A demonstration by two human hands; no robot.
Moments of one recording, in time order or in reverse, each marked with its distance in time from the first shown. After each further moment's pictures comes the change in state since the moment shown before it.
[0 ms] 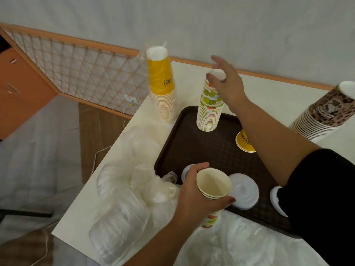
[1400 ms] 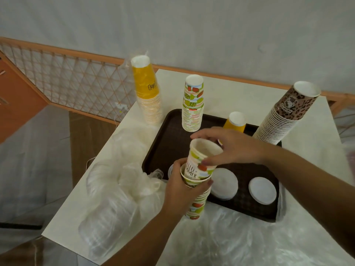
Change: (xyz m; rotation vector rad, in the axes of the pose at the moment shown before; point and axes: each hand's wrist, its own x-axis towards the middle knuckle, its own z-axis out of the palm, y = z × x) left_hand -0.005 0.011 0.009 -0.055 0.067 -0.025; right_hand -0.141 -0.037 -0.087 -0.197 -0.826 -0.015
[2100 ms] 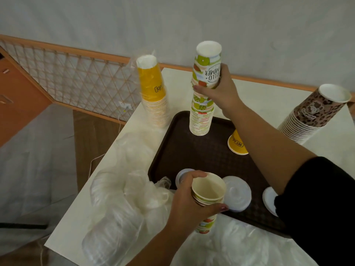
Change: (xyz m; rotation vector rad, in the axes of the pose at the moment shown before) left_hand 0.003 -0.012 -0.008 0.057 -0.112 0.063; right_hand 0.140 0.024 -0.044 0.499 0.776 0.033
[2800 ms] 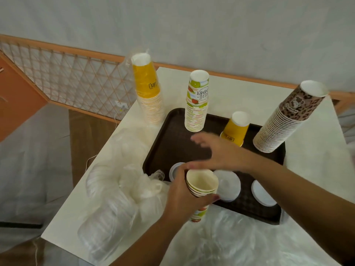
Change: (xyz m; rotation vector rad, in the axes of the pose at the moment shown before) left_hand -0.006 0.005 0.009 0.003 0.039 -0.012; right_hand -0.139 -0.001 -0.028 -0.561 -0.688 0.142
